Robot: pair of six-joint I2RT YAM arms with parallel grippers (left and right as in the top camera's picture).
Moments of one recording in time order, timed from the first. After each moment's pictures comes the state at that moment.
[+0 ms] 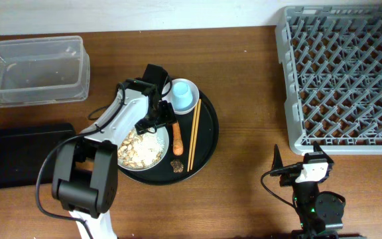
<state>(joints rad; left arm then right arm) -0.32 1.99 1.45 -0.90 0.03 -0.61 0.03 0.01 0.01 -0.08 0.00 -0.06</state>
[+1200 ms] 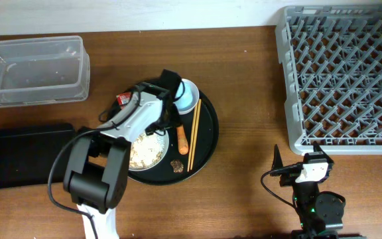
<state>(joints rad) -0.41 2.05 1.45 -0.84 -0.10 -0.66 0.03 0.01 0.01 -0.08 0.00 -0.06</state>
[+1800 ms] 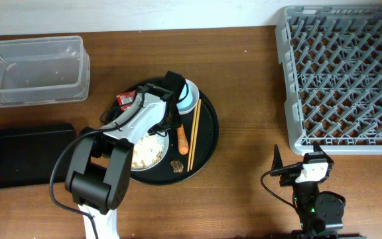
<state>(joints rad) -0.43 2.05 1.45 -0.85 -0.15 -0.68 0.03 0.01 0.01 -0.08 0.00 -0.06</state>
